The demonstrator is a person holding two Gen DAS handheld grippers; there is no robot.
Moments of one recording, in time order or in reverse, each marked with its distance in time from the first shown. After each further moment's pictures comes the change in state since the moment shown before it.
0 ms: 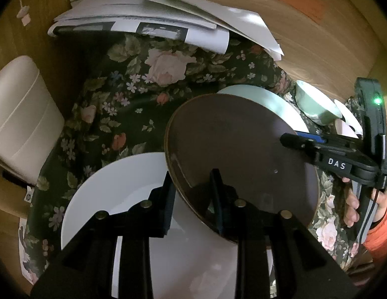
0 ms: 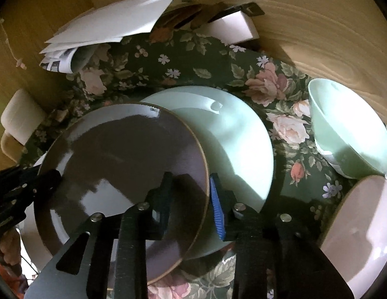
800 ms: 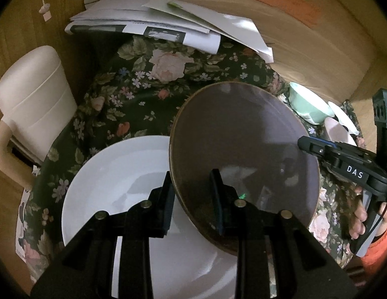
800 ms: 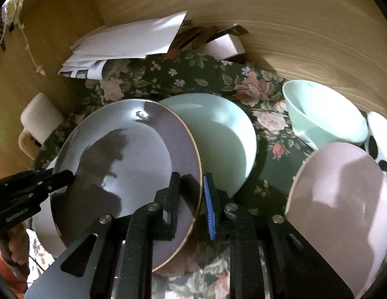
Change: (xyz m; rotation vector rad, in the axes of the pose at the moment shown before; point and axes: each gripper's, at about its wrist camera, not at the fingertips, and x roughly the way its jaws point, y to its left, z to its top) left arm -0.023 -0.008 -0.024 -0.022 -0.046 0.002; right arm -0.057 -0.001 -0.026 0.034 -0.083 0.001
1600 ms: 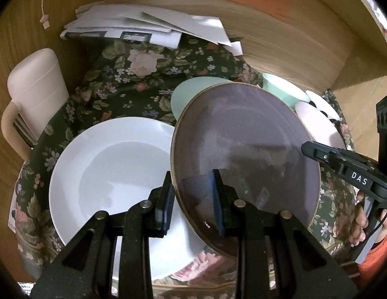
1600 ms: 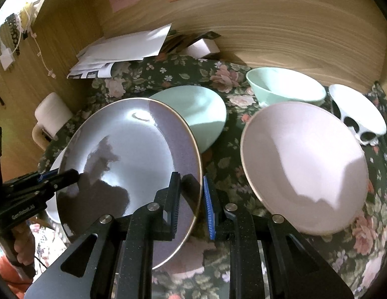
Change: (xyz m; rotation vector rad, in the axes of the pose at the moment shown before) left arm -0.030 -0.040 -0.037 0.038 -0.024 -0.037; right arm -0.056 -0.011 -0.051 0.068 -0.041 -0.026
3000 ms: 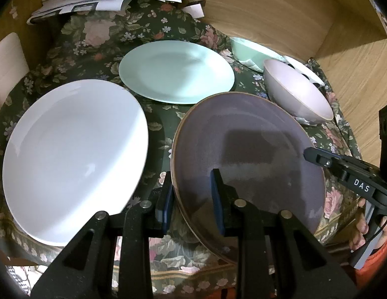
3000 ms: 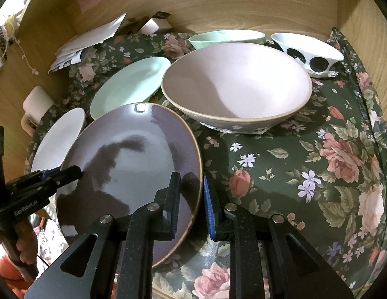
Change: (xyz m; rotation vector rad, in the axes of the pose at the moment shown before) left arm 0.031 -0.058 -0.039 0.056 0.106 -0.063; right arm -0.028 -0.054 -0.057 0.124 0.064 -0.063
